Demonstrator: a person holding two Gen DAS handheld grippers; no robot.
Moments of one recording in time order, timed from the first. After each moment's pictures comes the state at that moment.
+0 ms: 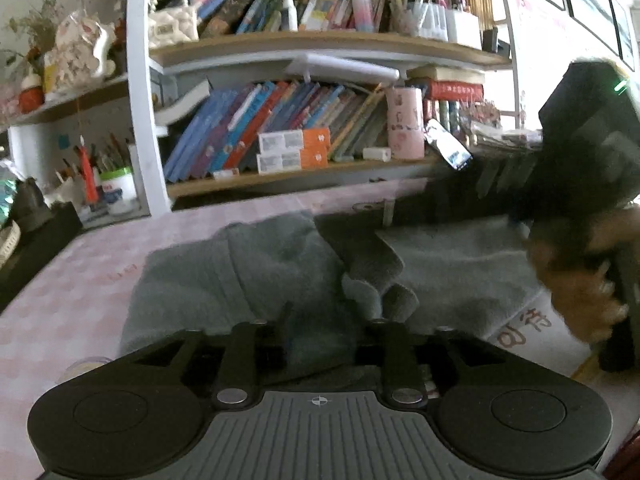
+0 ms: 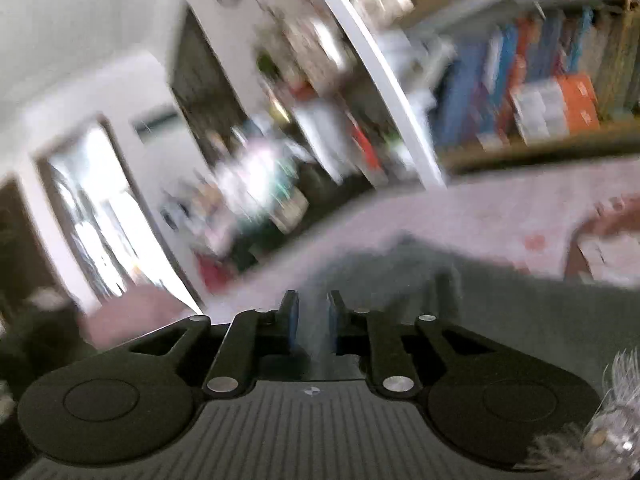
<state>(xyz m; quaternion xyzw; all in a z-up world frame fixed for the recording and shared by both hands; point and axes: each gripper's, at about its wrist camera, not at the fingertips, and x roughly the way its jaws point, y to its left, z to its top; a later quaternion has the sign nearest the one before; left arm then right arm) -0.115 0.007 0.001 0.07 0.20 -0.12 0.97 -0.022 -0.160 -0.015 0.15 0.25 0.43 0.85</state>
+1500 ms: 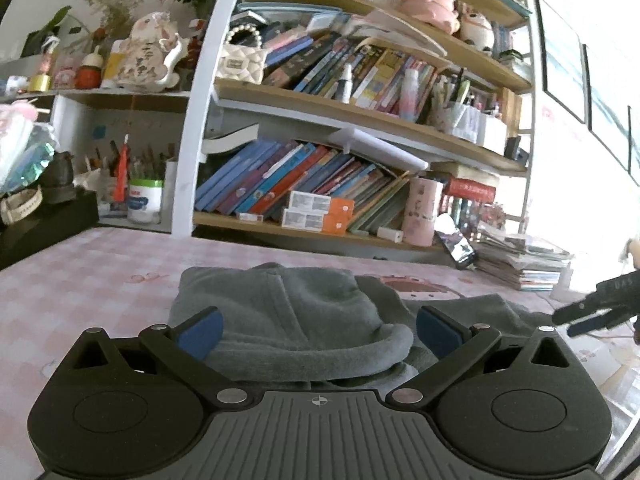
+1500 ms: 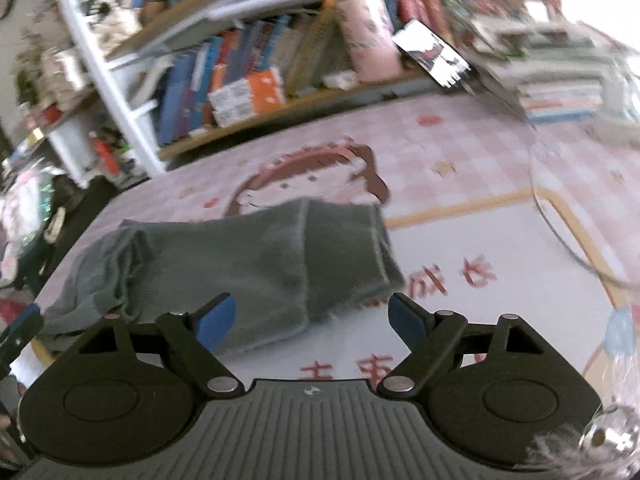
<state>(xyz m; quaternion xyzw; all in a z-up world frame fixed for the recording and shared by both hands) -0.136 0.063 -0.005 -0.07 0.11 -0.13 0.98 -0.108 -0.325 -0.003 0.17 0.34 0.08 0.92</state>
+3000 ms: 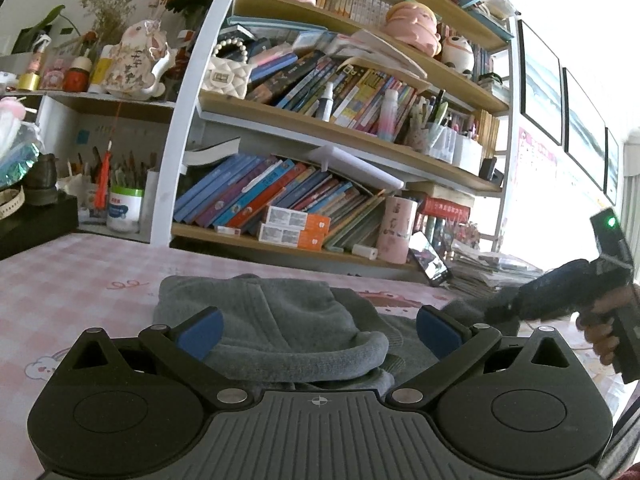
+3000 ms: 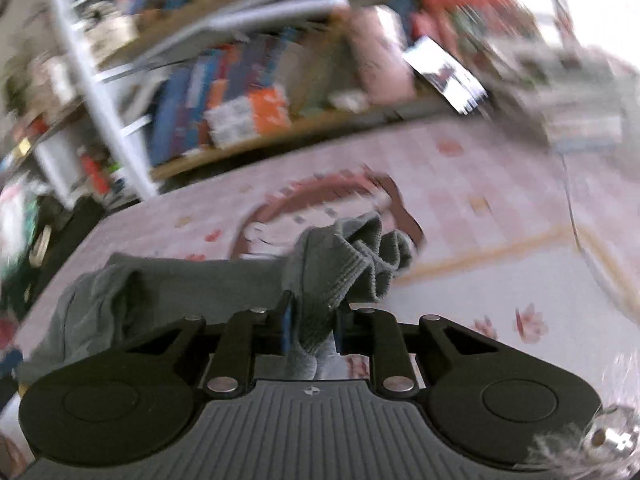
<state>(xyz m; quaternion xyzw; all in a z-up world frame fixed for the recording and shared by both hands) -0.145 0.071 -0.010 -0.09 0.08 -0.17 0.98 -0.064 -0.295 0.001 0.18 0.31 0.05 0.93</state>
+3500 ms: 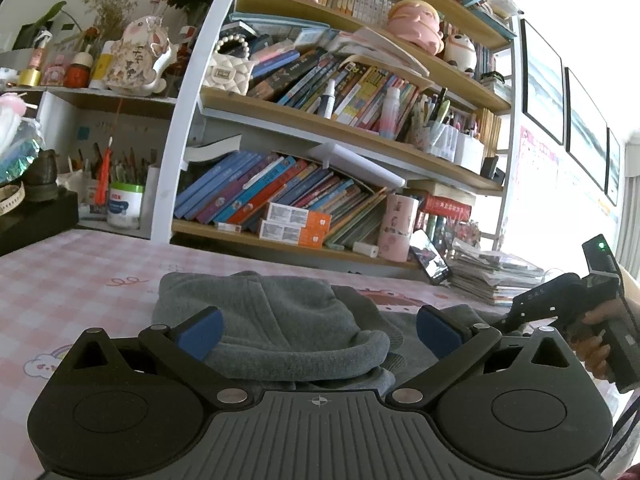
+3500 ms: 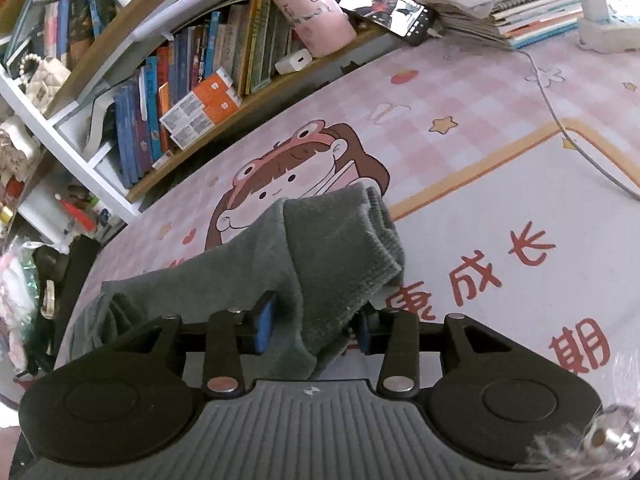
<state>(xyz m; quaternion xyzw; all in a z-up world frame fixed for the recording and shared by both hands) -0.144 0.072 -0.010 -0.09 0.08 -0.17 0.98 -0.055 -0.312 -0.025 0.28 0.35 0.03 0.89</state>
